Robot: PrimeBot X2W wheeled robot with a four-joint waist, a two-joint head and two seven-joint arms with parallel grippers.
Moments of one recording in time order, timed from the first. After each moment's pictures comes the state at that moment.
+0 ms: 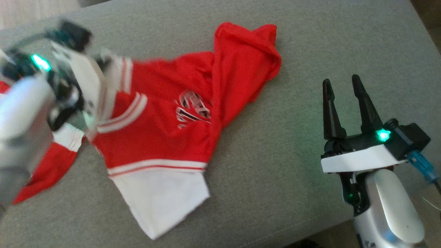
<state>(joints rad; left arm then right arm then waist) -1.03 0.56 -1.00 0.63 -0.83 -0.12 0.45 -0.24 -0.05 0.13 0.17 0.23 0.13 -0.25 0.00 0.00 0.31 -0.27</state>
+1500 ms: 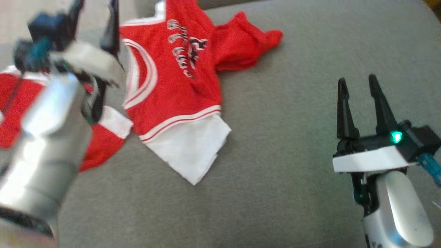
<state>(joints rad) -1.01 0.31 -0.73 0.84 -0.75 0.00 -0.25 -0.23 -0.05 0.05 0.16 0.16 0.13 -0.25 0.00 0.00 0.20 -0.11</state>
